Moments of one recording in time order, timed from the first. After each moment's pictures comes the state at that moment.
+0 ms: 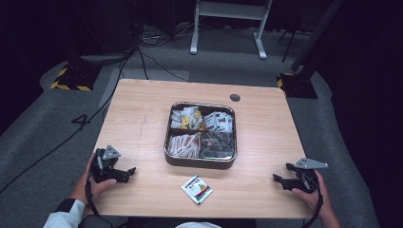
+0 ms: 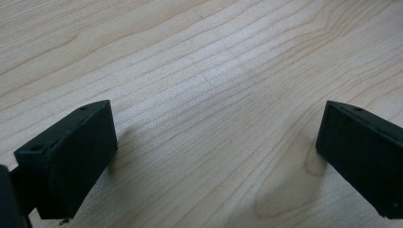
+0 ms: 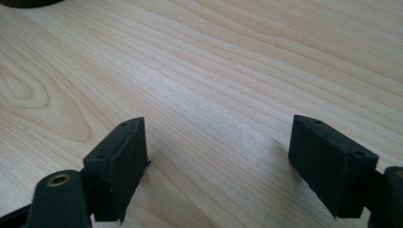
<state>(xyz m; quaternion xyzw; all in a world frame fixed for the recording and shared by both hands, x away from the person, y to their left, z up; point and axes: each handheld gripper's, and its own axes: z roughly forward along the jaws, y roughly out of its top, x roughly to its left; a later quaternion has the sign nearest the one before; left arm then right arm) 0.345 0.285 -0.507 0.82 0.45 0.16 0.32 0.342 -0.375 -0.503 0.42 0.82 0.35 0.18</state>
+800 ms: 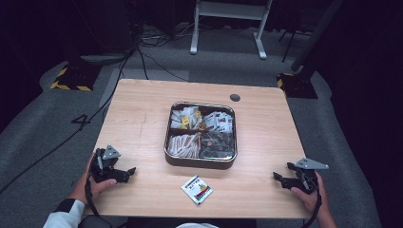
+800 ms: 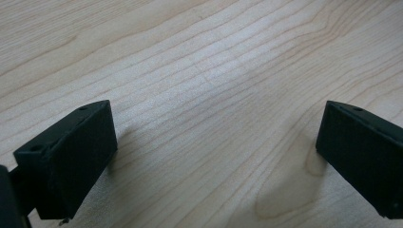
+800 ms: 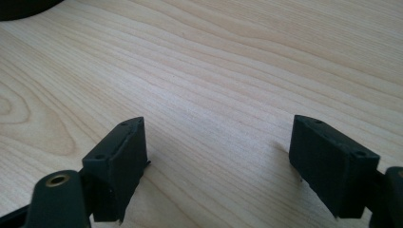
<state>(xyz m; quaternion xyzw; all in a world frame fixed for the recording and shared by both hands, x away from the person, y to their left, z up) 0.345 0.285 -0.507 0.82 0.45 0.16 0.32 0.343 -0.373 -0.504 0.44 0.80 0.35 0.20</state>
